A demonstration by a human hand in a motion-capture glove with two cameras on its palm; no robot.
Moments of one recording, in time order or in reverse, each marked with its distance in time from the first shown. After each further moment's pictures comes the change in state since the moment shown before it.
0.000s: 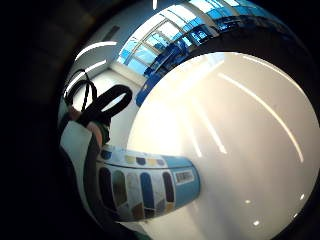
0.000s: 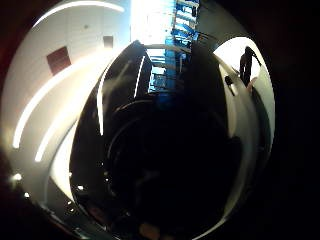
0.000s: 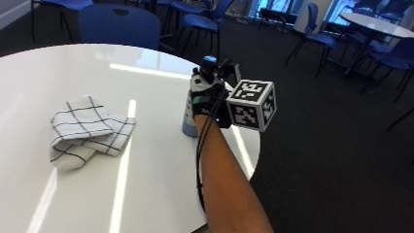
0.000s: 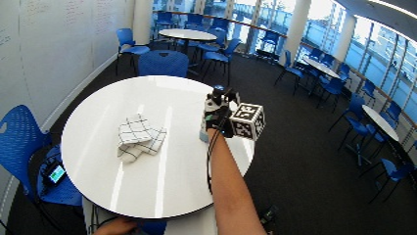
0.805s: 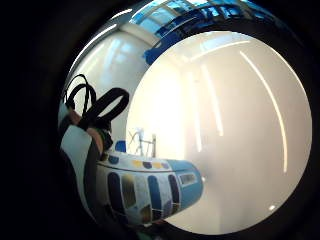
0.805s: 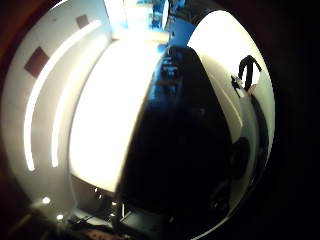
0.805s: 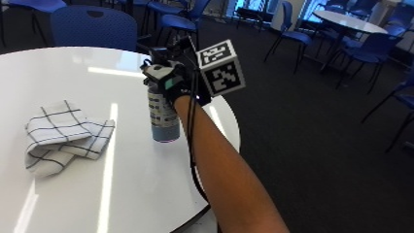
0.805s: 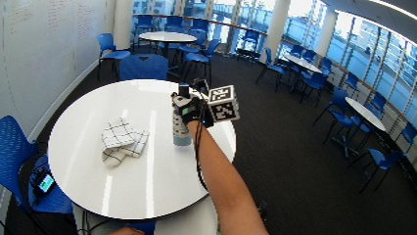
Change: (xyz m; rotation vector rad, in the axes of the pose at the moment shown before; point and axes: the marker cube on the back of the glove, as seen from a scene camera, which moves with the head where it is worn) arm -0.078 0.056 0.048 -0.649 0.073 -0.059
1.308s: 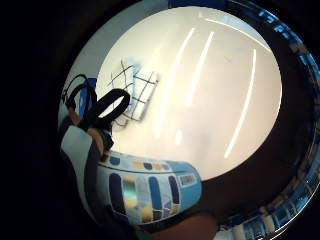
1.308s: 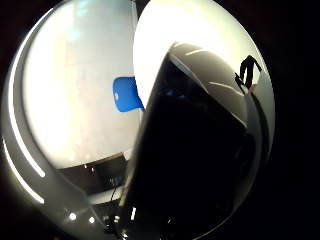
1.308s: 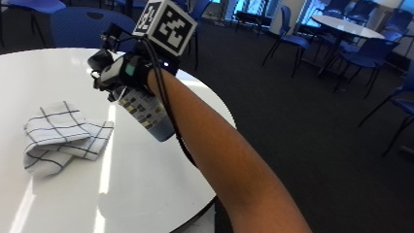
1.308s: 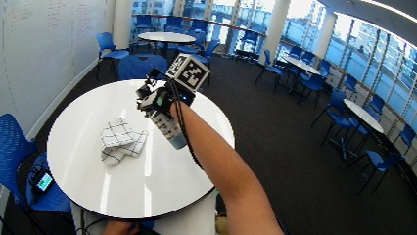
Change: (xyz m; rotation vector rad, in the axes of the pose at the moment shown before) arm -0.078 0.034 0.051 -0.577 0.500 -0.063
